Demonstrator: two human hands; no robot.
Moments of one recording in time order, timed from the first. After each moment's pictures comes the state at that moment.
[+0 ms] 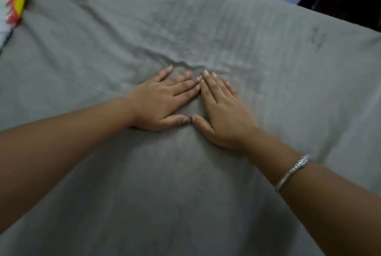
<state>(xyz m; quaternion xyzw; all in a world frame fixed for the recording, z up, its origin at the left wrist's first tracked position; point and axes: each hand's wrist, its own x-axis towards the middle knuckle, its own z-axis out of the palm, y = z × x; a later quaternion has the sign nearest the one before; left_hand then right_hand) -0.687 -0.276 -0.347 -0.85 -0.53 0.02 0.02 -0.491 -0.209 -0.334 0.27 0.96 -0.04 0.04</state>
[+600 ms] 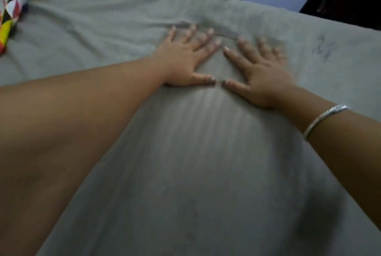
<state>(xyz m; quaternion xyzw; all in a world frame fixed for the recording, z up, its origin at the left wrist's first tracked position) -0.691 -0.135 -0.334 -0.73 -0.68 0.07 -0.03 -0.478 -0.063 -0.333 0.37 0.93 0.00 0.04</state>
